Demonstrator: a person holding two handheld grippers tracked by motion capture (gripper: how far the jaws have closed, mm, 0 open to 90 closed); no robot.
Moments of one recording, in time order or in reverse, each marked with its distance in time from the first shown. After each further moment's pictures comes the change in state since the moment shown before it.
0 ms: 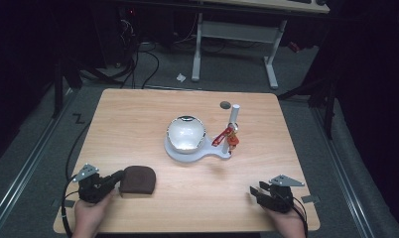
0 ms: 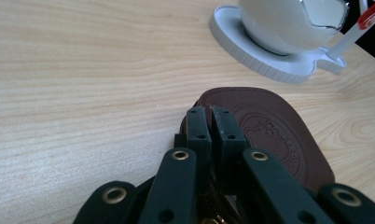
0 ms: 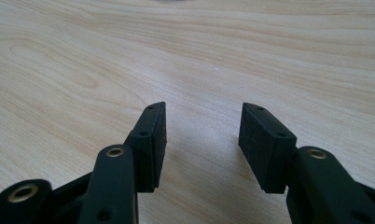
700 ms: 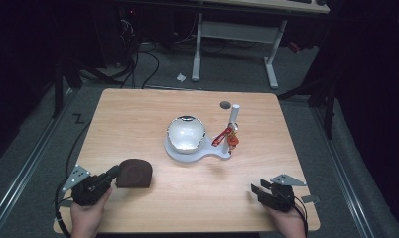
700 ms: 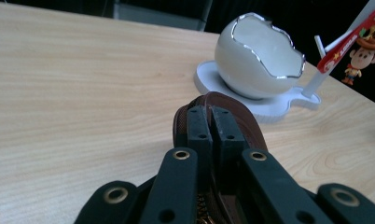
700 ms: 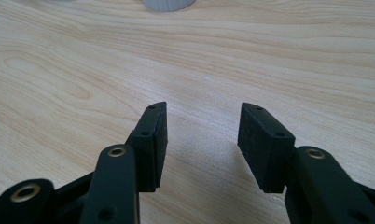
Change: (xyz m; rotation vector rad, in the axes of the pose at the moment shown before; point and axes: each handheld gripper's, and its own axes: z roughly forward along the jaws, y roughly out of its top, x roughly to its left) left arm -0.021 0.013 -0.027 -0.180 0.007 0.086; right arm -0.003 0.001 -0.001 -0.025 -0.014 0.014
